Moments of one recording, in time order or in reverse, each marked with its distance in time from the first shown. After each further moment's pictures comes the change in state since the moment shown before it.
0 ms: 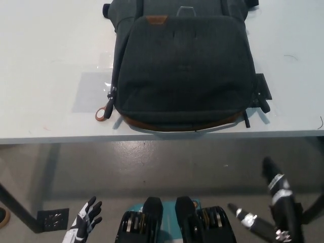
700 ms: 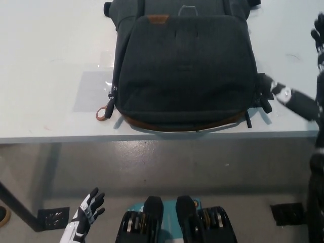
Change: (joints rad) left_arm -0.018 0.002 0.001 -0.031 -0.006 0.000 -0.025; right_arm -0.561 -0.109 -0.133 -0.073 0.051 0.256 -0.003
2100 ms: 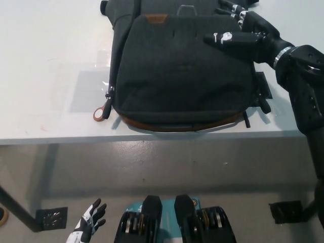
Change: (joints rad) left_arm 0.035 0.017 -0.014 0.018 0.023 0.000 -0.001; right_arm -0.587 -0.102 0.037 0.916 0.325 0.460 0.405
